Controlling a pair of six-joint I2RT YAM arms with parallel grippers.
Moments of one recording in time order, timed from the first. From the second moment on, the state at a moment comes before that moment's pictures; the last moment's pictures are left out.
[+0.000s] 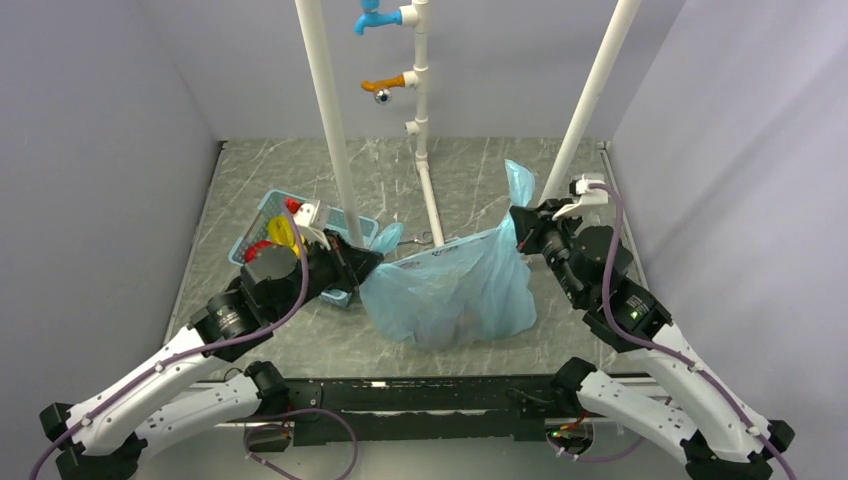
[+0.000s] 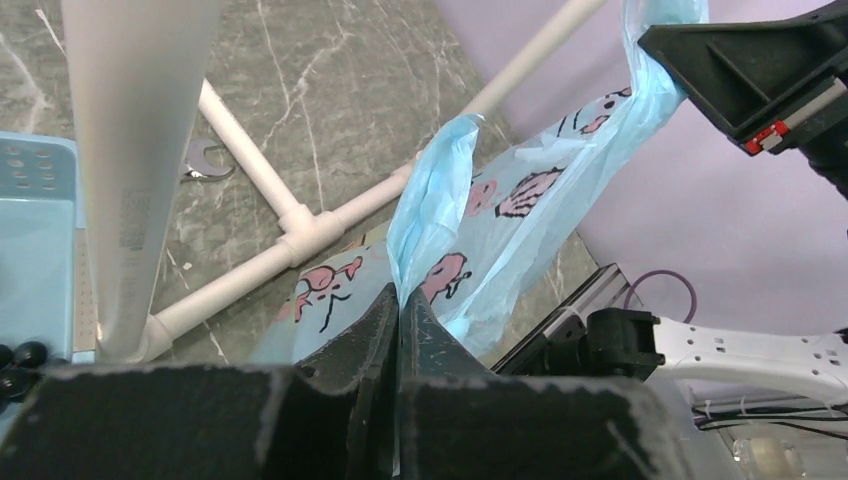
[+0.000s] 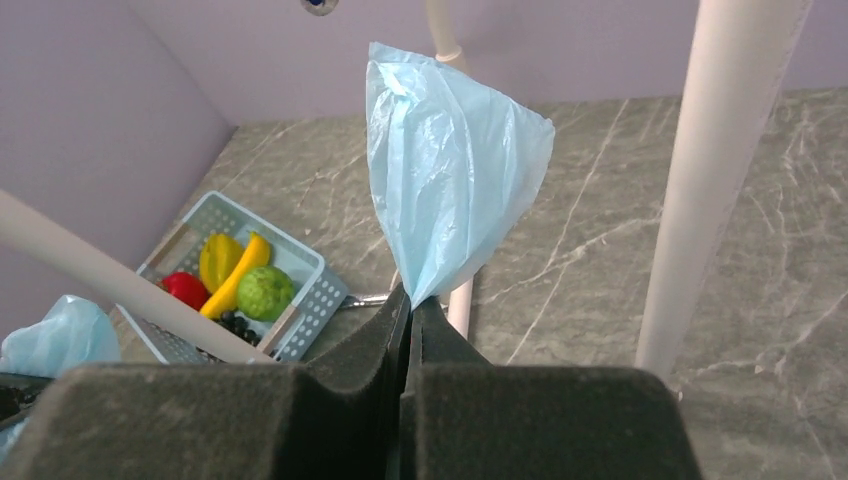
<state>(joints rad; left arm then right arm) -0.88 0.71 0.85 -0.30 -0.12 -0.62 0.78 0.73 0.97 -0.31 0.47 0.34</state>
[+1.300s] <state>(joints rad) -0.75 0.78 1.02 -0.54 0.14 -0.53 0.63 0.62 0.91 -0.51 -0.12 0.31</state>
